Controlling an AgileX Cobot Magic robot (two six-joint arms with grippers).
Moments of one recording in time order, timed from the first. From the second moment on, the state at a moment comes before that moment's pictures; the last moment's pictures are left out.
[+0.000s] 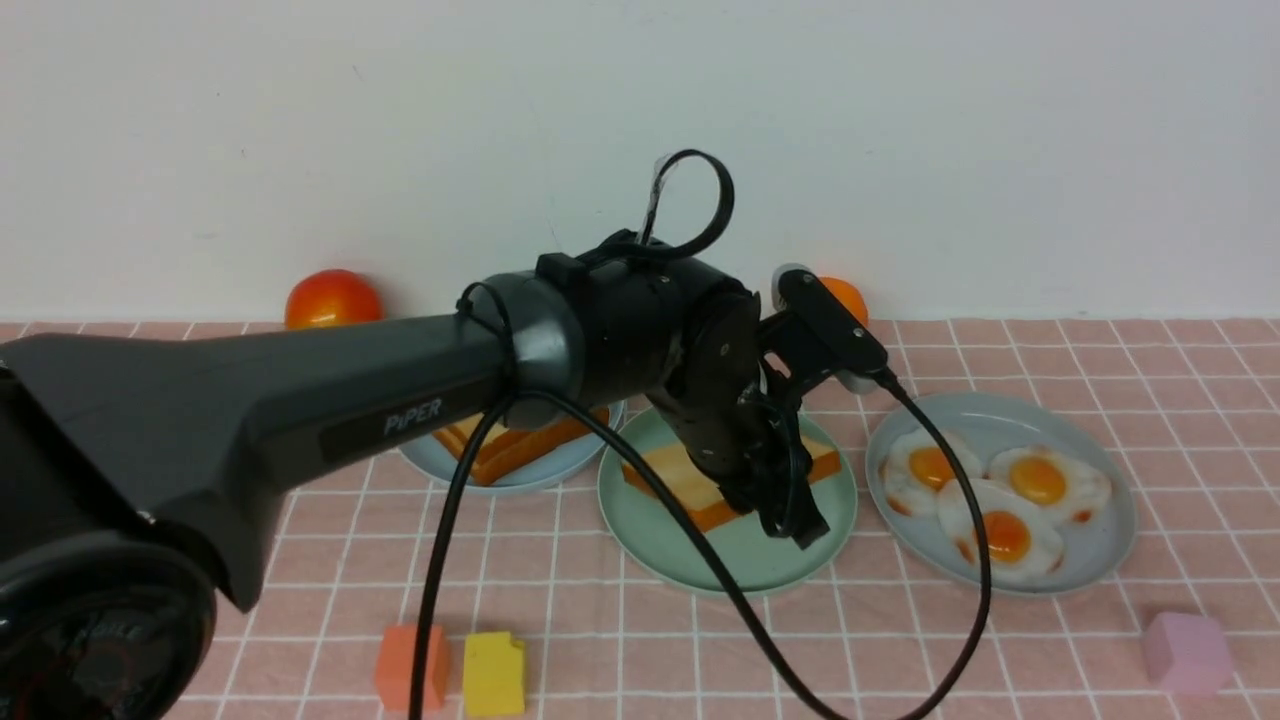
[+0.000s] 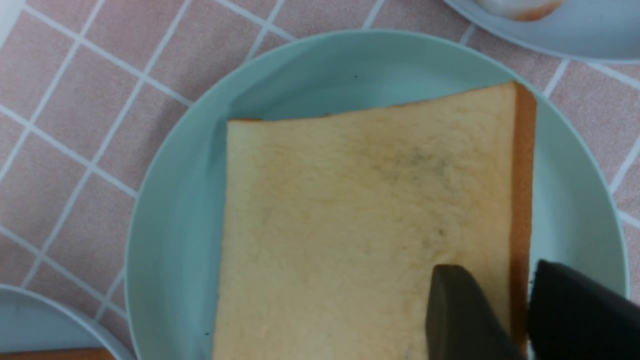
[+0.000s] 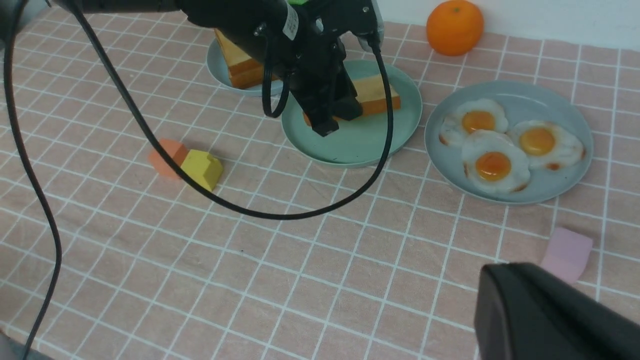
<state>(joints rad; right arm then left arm) 0.20 0.38 -1.02 0.26 1.26 -0.13 -0.72 2.10 -1.67 -0.01 0.60 0.28</state>
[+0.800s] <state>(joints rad) 0.20 0.75 -1.03 0.25 1.25 -0.13 -0.82 1.40 -1.51 -0.23 0.76 0.06</state>
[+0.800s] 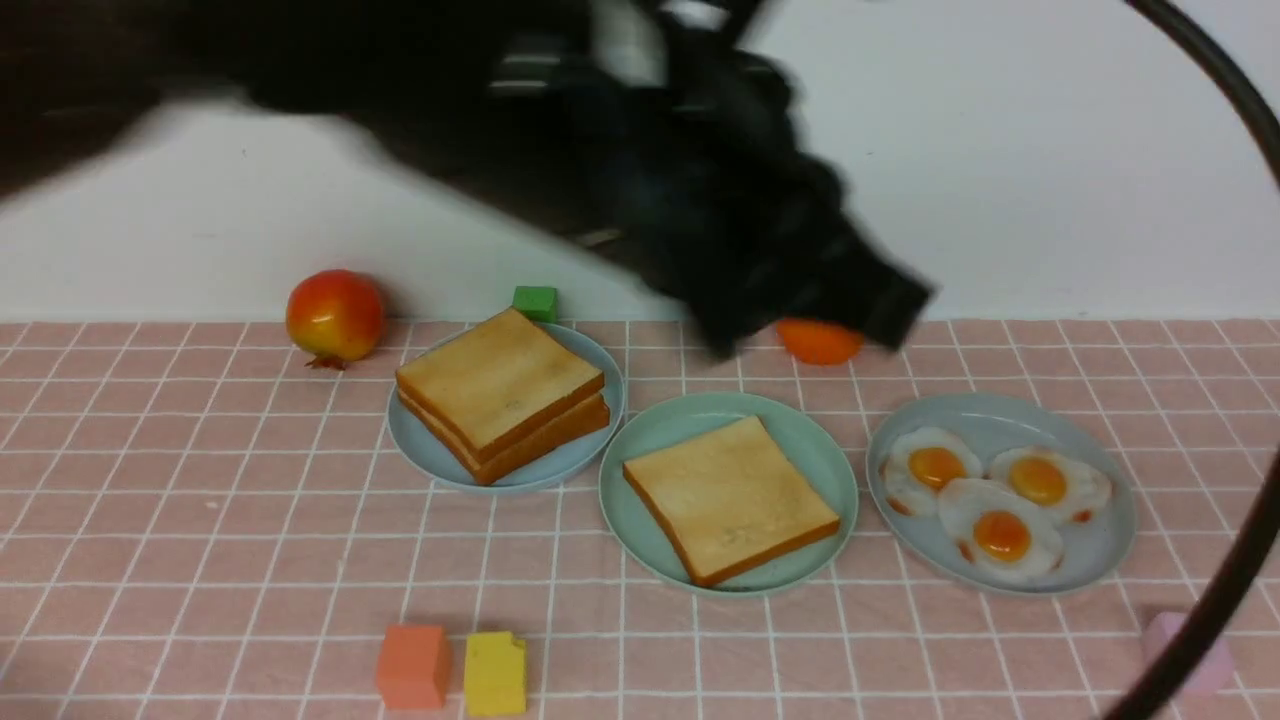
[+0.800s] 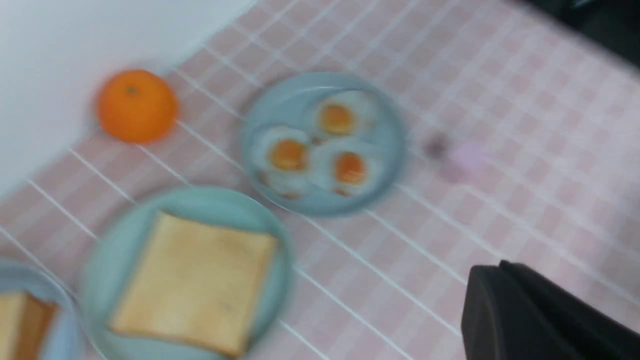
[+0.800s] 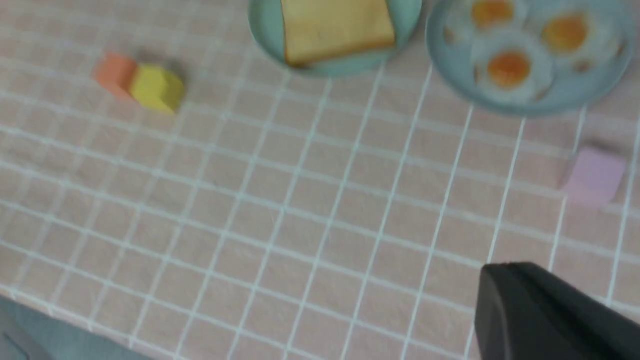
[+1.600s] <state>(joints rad) 0.20 1.70 -1.29 0.09 0.99 -0.18 -0.82 0.39 -0.65 -0.33 0.58 0.06</state>
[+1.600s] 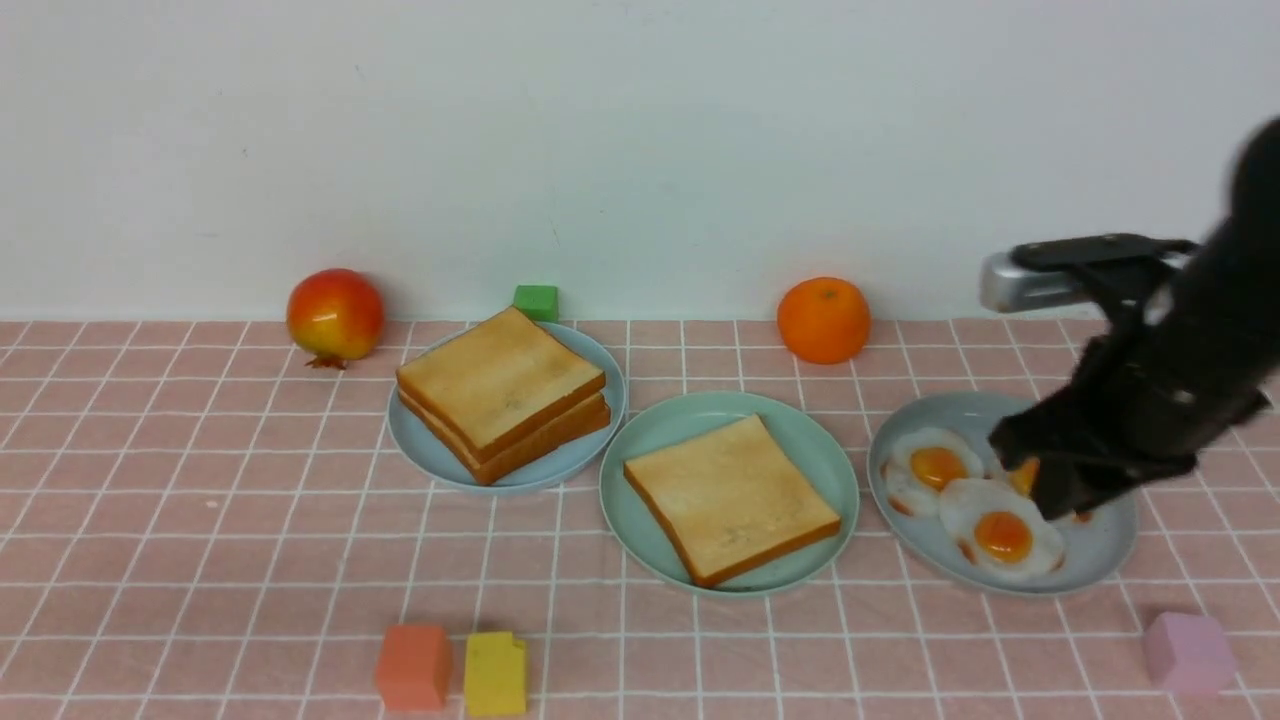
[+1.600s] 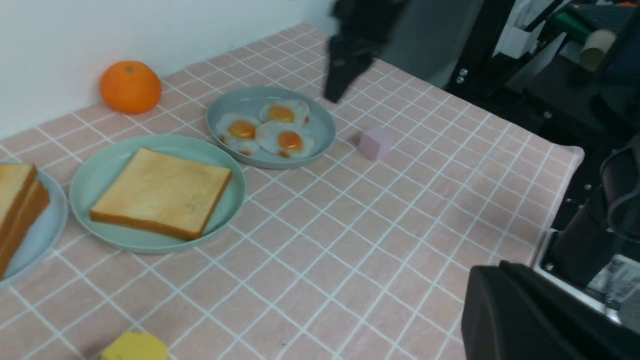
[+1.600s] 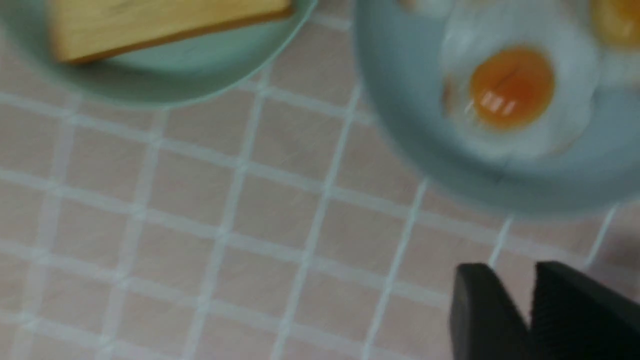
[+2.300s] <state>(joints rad) 0.11 2.08 -1.54 0.10 0.90 -0.73 -0.82 0.39 -0.65 -0.40 0.52 0.06</state>
